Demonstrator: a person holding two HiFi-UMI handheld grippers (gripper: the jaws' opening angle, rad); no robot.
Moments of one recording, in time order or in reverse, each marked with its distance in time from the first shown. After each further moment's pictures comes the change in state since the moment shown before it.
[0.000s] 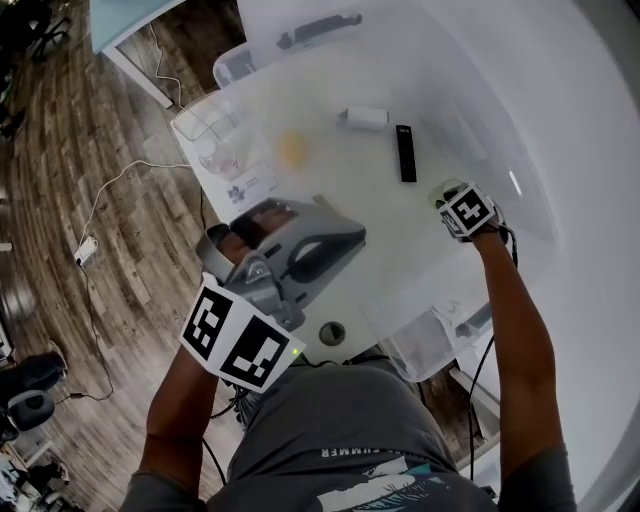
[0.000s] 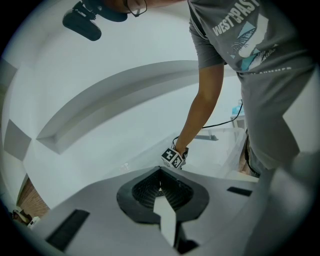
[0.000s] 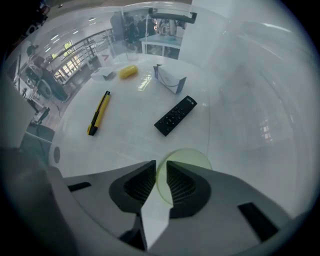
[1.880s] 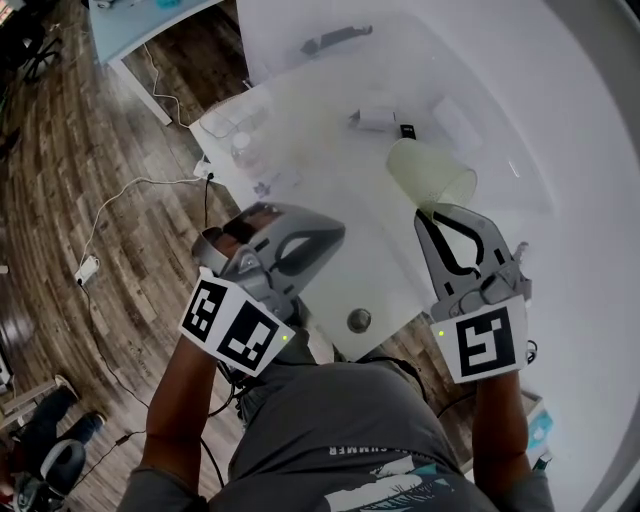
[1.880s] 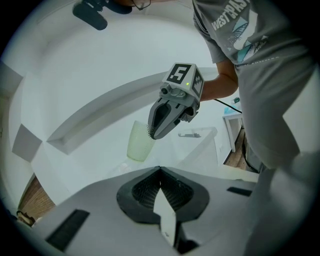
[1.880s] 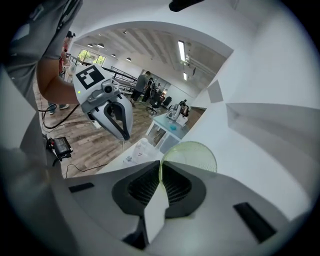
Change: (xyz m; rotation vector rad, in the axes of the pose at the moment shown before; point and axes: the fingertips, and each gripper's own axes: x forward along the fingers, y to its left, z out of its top) left arm -0.095 -0.026 -0.029 0.036 -0.022 -0.006; right arm -0.330 0.231 0.162 -0.307 -0.717 -0.377
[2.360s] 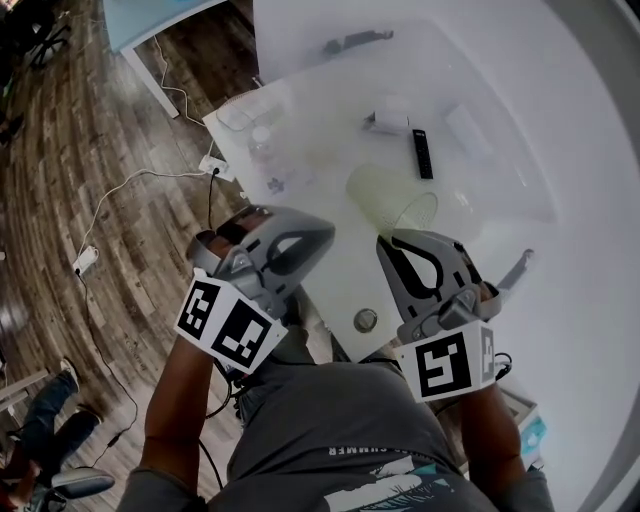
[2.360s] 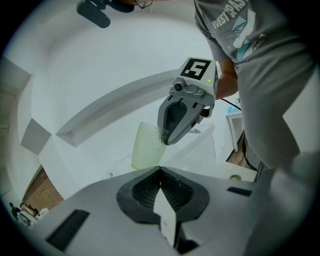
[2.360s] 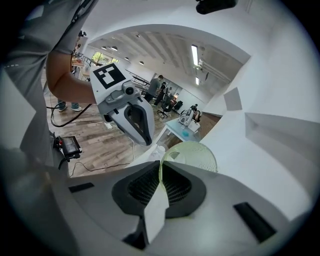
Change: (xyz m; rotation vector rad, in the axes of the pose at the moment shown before) left arm -0.033 0.000 -0.028 -0.040 0.033 0.043; right arm 0.022 0.069 0.036 -0.056 -0.045 0.094
